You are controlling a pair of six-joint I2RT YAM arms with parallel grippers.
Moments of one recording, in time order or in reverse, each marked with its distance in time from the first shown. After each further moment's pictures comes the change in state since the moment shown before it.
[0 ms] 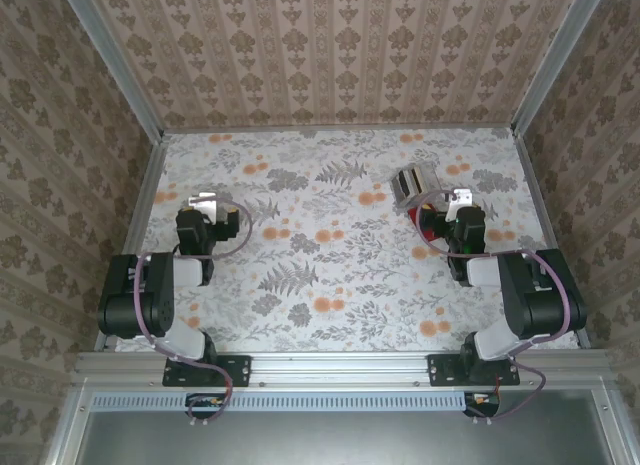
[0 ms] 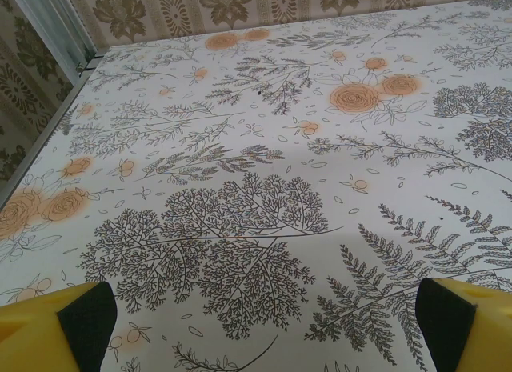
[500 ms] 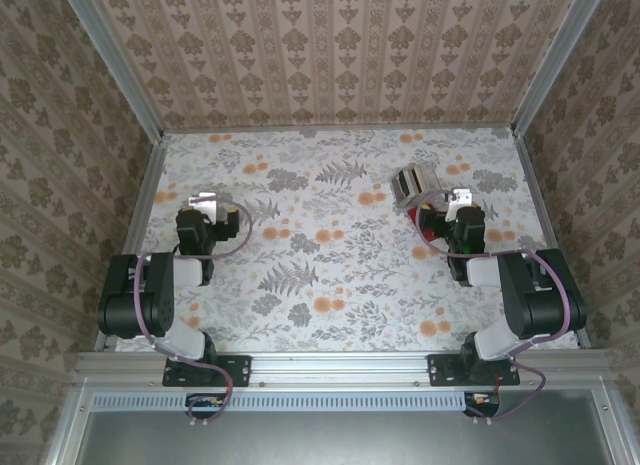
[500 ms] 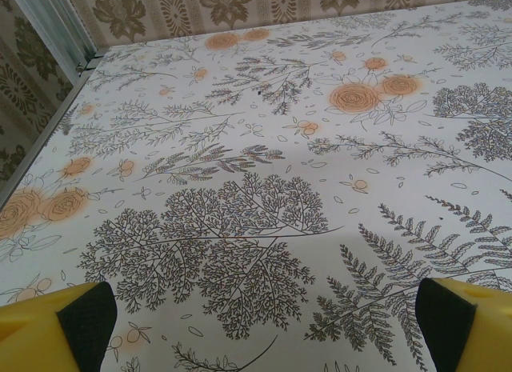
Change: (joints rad) left arm 0.000 0.000 0.000 0.000 0.001 0.000; right arm 0.002 0.000 0.000 0.000 0.000 -0.003
